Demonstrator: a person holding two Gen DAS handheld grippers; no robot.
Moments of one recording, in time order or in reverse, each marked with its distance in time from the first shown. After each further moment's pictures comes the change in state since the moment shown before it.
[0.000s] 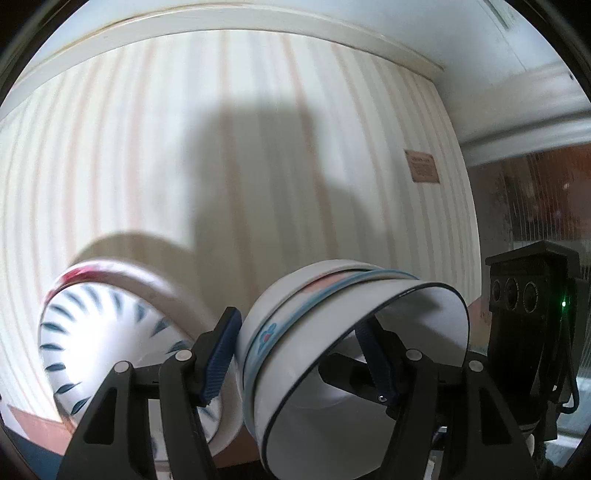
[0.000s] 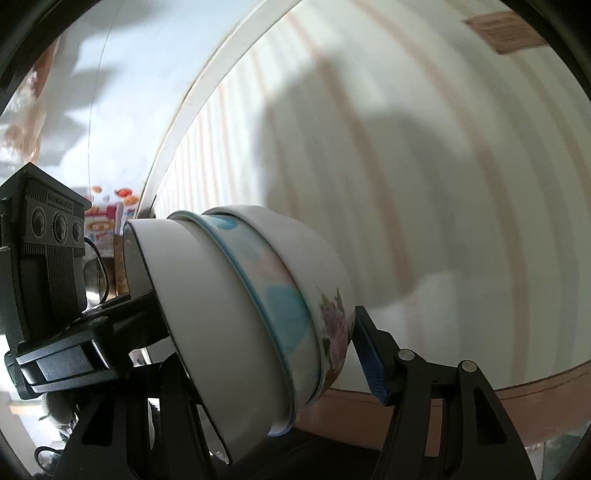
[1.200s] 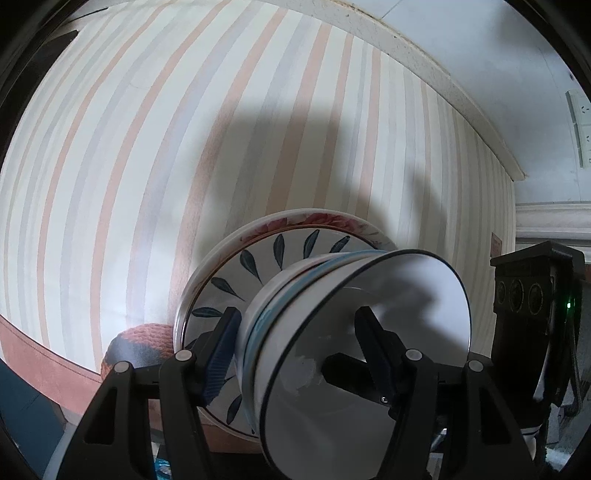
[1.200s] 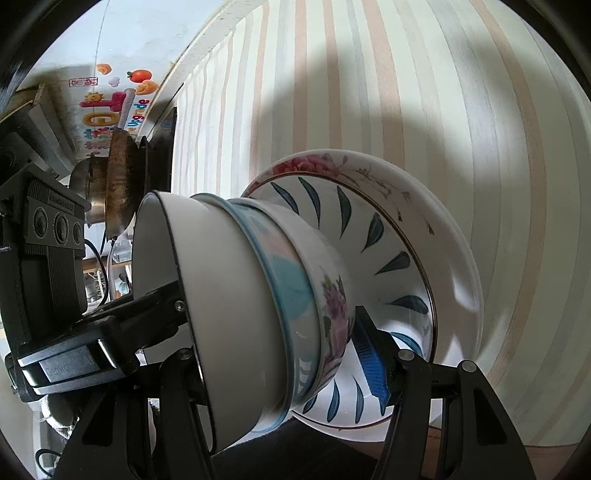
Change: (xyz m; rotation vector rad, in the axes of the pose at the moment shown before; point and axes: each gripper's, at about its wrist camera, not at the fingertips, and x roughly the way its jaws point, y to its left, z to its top) left arm -0.035 0.170 -0.053 -0.348 -0.075 0.014; right arm 0.162 0.133 -0.010 -0.230 0.286 -0.045
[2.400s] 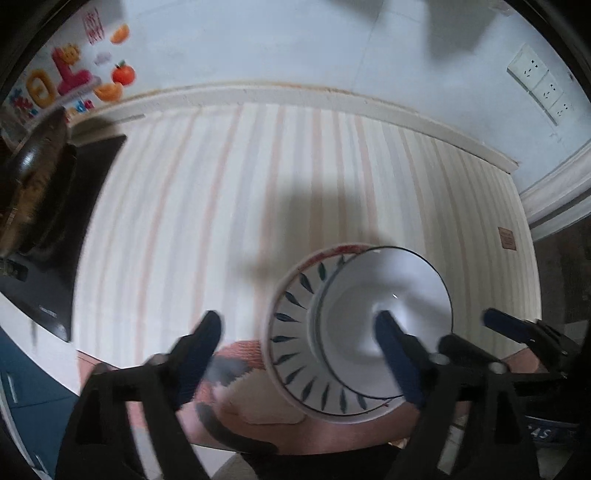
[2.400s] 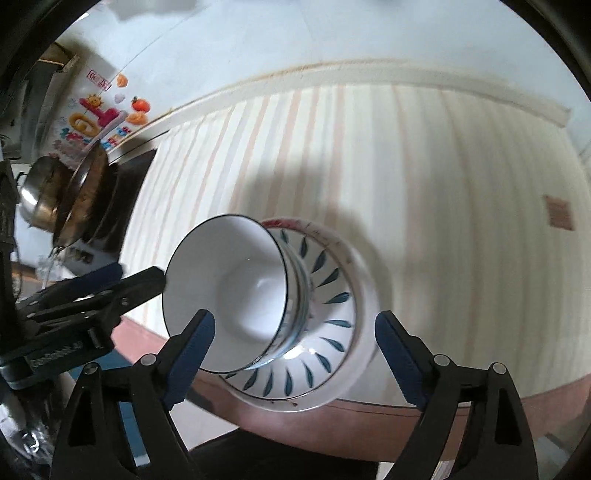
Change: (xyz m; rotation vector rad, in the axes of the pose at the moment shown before) left arm -0.085 -0.005 -0.050 0.214 -0.318 0.219; right arm -0.102 0.074 -0.082 -0.131 -0.379 -0.441
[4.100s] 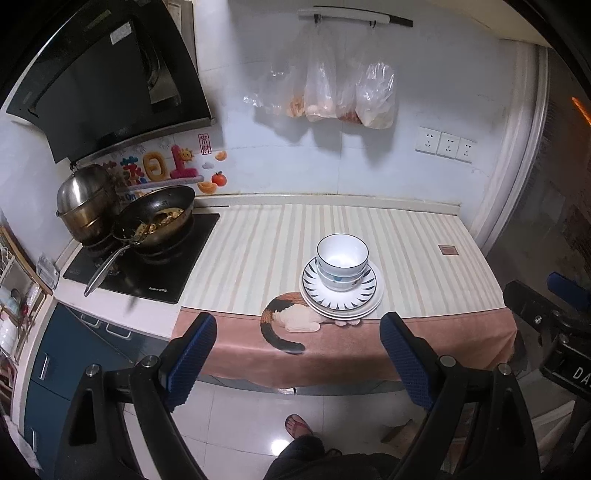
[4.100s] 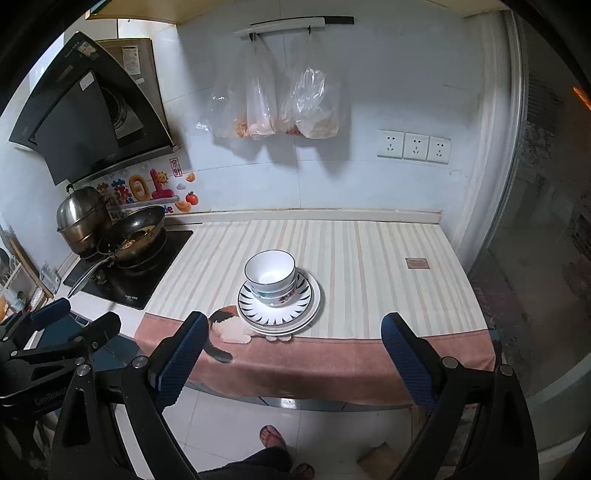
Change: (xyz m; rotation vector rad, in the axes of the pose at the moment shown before) left arm -0.279 -0.013 -0.269 0.059 -0.487 0.102; right arm -0.334 0.109 -0.324 -0.093 -0.582 -0.216
